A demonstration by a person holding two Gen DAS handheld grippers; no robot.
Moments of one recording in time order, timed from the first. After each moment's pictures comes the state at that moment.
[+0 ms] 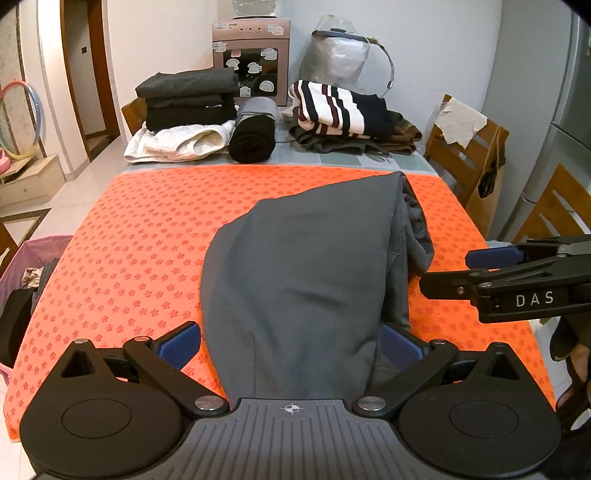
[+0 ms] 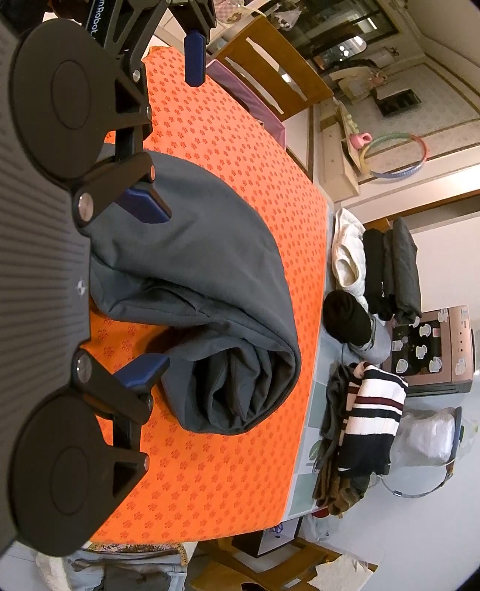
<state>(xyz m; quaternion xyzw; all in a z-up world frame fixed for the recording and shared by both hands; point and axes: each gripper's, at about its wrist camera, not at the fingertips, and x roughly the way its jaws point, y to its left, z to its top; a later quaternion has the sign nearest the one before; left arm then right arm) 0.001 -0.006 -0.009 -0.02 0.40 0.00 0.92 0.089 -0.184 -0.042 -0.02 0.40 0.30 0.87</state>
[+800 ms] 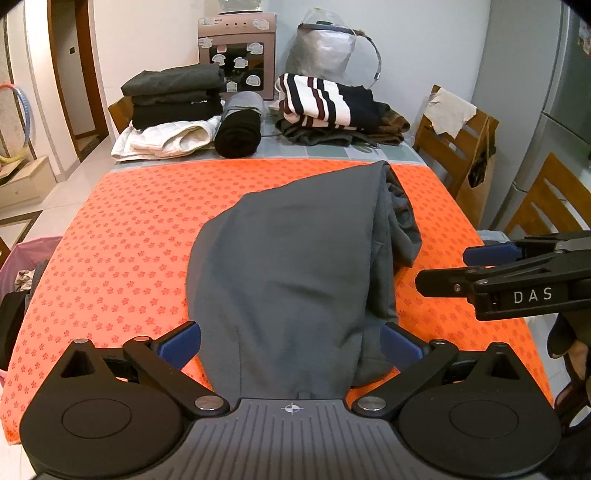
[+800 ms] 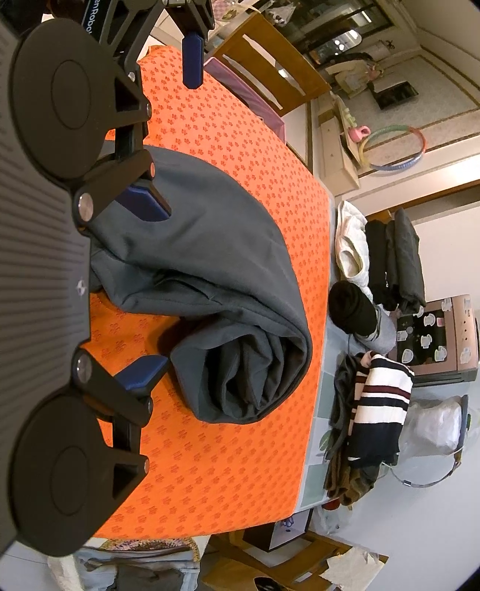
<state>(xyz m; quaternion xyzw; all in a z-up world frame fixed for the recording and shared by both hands) 0.000 -0.018 -0.011 -0.01 0.41 -0.01 0.91 0.085 -0.196 -0.043 -0.01 0.41 0.29 0.86</state>
